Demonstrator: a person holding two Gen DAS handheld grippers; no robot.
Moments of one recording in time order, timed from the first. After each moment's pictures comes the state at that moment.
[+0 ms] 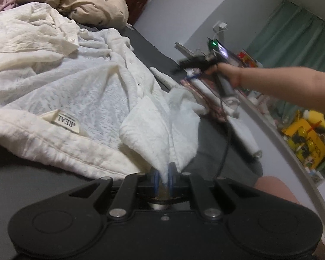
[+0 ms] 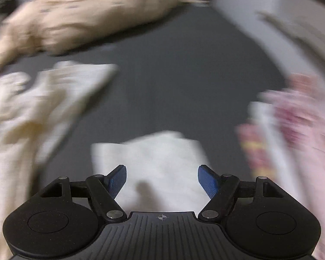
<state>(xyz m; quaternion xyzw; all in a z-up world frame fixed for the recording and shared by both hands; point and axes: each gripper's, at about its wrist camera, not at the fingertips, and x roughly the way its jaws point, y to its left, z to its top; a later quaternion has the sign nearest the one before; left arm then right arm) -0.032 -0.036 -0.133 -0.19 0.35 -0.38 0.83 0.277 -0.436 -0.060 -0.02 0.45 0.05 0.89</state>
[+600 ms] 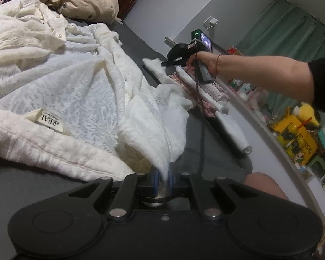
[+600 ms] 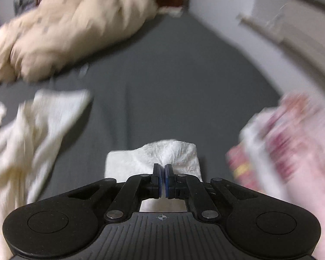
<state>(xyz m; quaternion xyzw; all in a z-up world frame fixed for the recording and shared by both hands) -0.036 -0.041 -0.131 -0.20 0.35 -0.41 0.82 0.299 -0.471 -0.020 0.02 0.39 -0.07 0.92</state>
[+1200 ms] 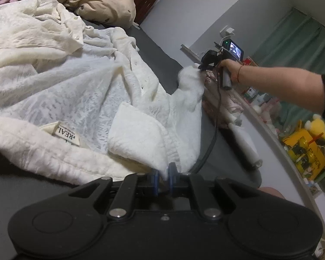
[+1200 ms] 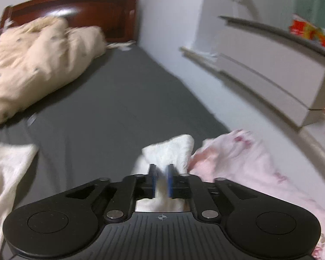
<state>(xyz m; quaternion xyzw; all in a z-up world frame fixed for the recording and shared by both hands) -0.023 -0.036 -0.132 -0.22 0.36 -0.36 0.83 0.307 -0.508 -0.003 0.01 0.33 -0.15 0.93</state>
